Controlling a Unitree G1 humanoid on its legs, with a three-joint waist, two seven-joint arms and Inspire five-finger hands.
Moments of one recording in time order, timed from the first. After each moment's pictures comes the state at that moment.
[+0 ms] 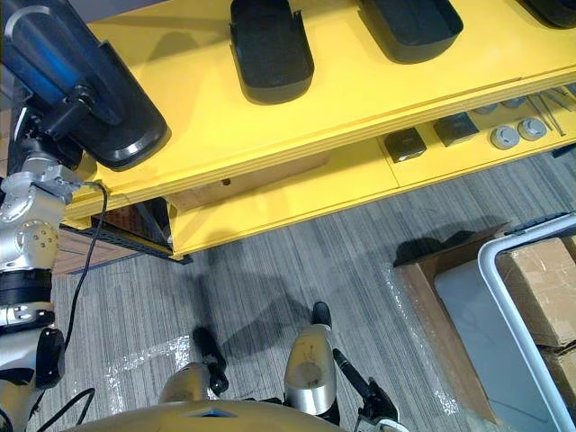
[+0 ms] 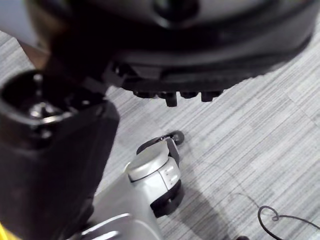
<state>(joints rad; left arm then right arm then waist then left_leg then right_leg) -0.56 0.52 0.28 0.28 -0.66 0.17 0.04 0.26 -0.12 -0.30 0.84 0.15 0.05 0.06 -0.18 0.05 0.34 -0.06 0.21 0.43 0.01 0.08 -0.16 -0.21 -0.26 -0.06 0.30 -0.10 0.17</state>
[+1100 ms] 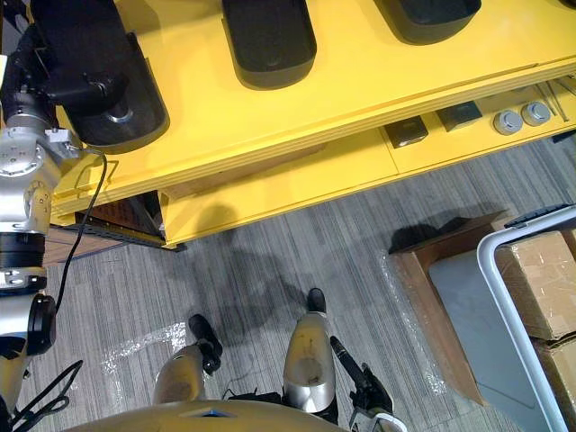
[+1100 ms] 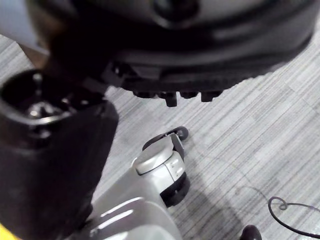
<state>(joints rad) -0.76 0.62 0.13 0.34 -0.26 0.22 0.21 0.30 -0.12 -0.22 0.75 0.28 0.03 0.07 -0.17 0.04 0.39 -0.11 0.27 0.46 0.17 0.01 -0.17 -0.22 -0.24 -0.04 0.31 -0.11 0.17</state>
